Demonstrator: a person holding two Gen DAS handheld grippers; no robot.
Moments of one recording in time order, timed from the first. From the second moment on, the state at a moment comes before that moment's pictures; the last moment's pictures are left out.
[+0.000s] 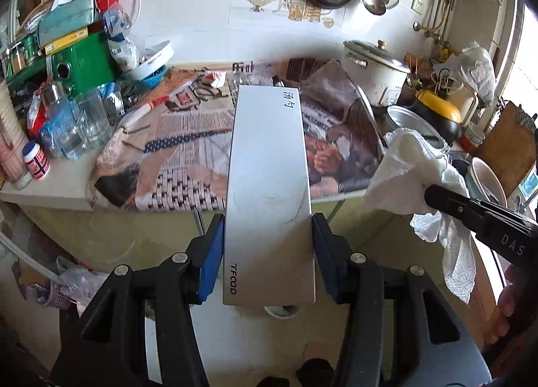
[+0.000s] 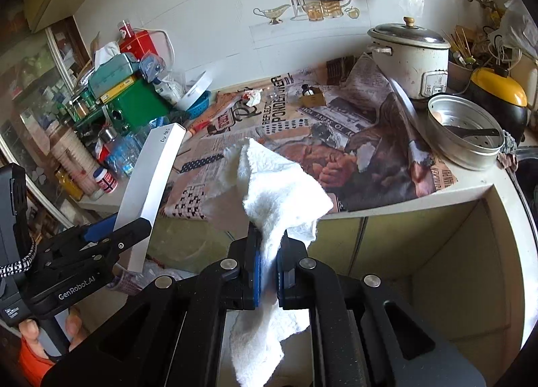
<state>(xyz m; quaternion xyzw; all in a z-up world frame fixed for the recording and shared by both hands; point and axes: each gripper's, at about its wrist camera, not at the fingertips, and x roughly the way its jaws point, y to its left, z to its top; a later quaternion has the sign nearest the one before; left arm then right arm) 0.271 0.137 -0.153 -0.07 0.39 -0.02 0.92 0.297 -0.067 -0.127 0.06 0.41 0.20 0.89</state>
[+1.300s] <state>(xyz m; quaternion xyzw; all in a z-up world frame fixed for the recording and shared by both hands) 0.316 0.070 -0.631 -0.17 0.59 0.05 0.78 0.371 -0.077 -0.613 0.01 0.66 0.22 0.72</state>
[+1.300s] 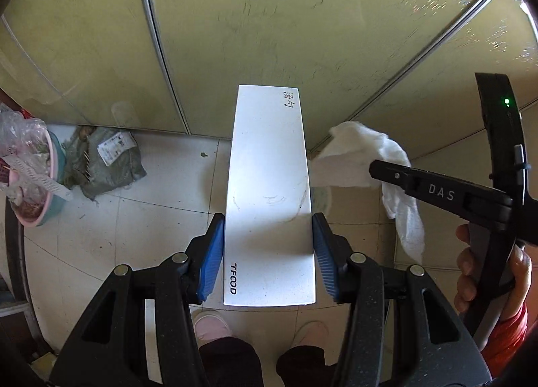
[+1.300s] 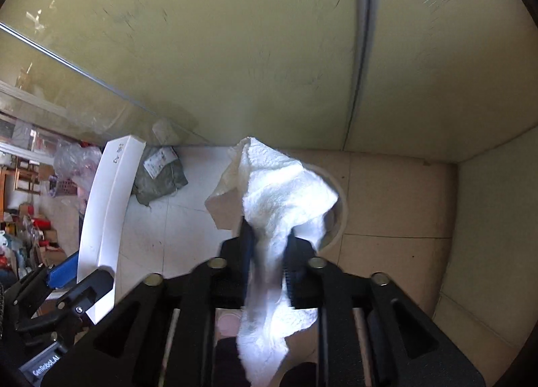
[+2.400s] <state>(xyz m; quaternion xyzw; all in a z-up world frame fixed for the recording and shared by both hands) 0.346 0.033 -0.512 -0.13 0.58 0.00 0.80 0.368 -0.143 -0.455 0.05 0.60 0.19 0.78</state>
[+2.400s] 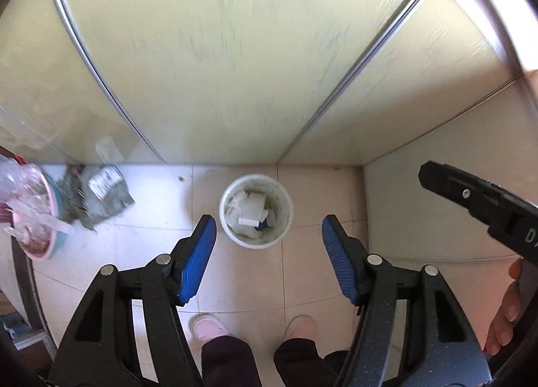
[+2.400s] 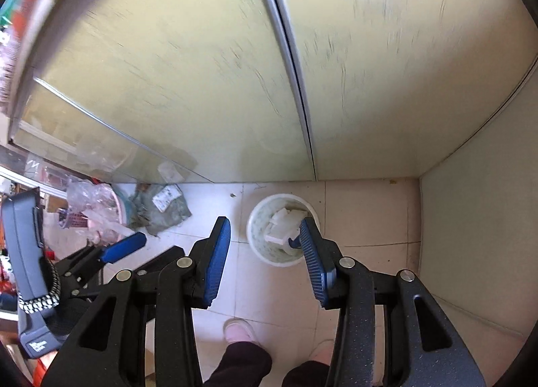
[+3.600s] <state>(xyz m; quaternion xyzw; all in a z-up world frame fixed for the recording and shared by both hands) 0.273 0.126 -0.041 -0.06 0.26 0.00 0.96 0.291 -0.112 -0.035 0.07 0.27 0.14 0.95</state>
